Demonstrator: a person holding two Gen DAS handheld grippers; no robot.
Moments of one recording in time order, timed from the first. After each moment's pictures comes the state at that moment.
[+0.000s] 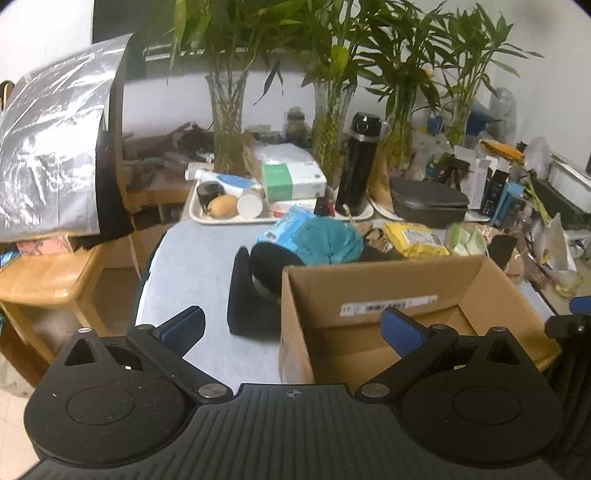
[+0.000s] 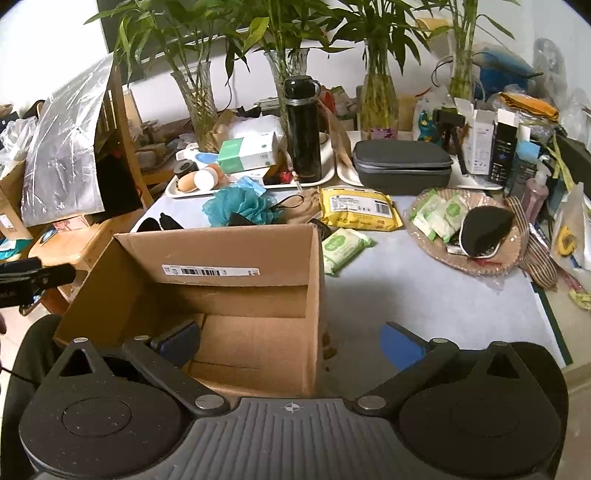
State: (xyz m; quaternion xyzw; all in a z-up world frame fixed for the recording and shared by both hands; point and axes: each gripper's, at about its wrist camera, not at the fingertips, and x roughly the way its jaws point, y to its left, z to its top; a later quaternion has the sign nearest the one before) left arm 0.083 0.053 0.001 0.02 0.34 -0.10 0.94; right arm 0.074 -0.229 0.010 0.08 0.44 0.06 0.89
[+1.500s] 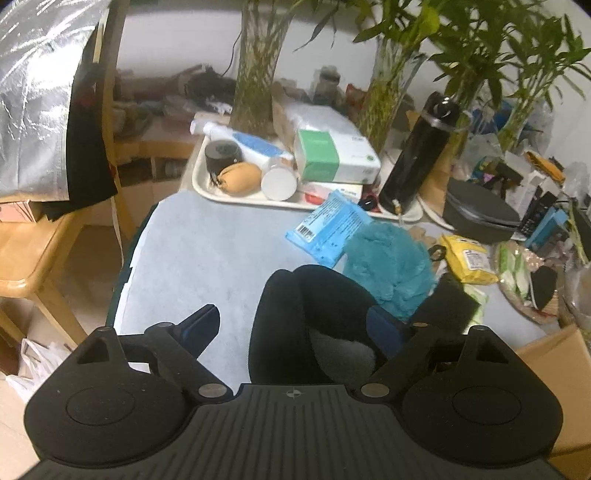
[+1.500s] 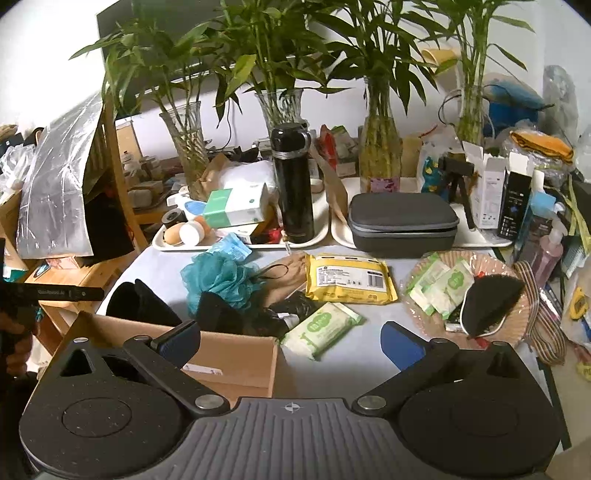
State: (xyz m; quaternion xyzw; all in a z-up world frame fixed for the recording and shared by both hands) left arm 0.230 0.102 -0.056 -0.06 0.42 -0.11 0.90; right arm 0.160 -0.265 0.012 0.07 0.40 0.07 0.91
